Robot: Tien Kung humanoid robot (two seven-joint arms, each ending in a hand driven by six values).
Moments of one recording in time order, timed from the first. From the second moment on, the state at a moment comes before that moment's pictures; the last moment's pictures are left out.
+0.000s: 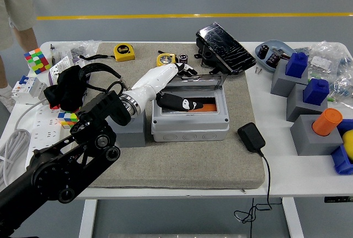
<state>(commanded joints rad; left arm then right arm) -0.49 0.10 -0.87 -1.49 1.87 -0.07 0.38 0.05 -0.04 1.52 0.18 -1.52 0.08 -0.26</state>
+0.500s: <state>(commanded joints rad) -0.47 0.12 -0.82 -1.53 1.83 -0.12 0.45 0.05 -0.04 1.53 0.18 -1.52 0.08 -0.26</state>
